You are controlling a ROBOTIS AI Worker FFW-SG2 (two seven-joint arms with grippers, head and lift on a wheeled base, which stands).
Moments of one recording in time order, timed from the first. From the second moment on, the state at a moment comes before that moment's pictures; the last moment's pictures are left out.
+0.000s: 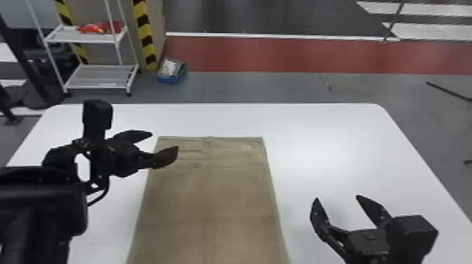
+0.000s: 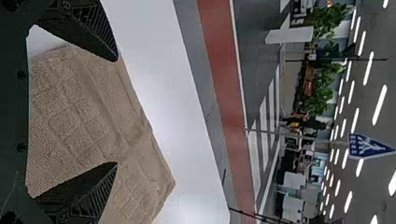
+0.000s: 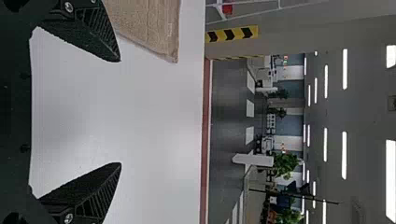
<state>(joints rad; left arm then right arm) -0.10 0.02 0.15 -1.74 -0.29 0.63 -0.91 0.64 -0.15 0.01 -2.14 -0.10 0.19 -0.01</state>
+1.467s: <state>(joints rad) -0.36 0.07 0.13 -1.27 -0.54 0.54 -1.06 0.57 -0.16 0.05 -2.07 -0.10 0.21 -0.01</state>
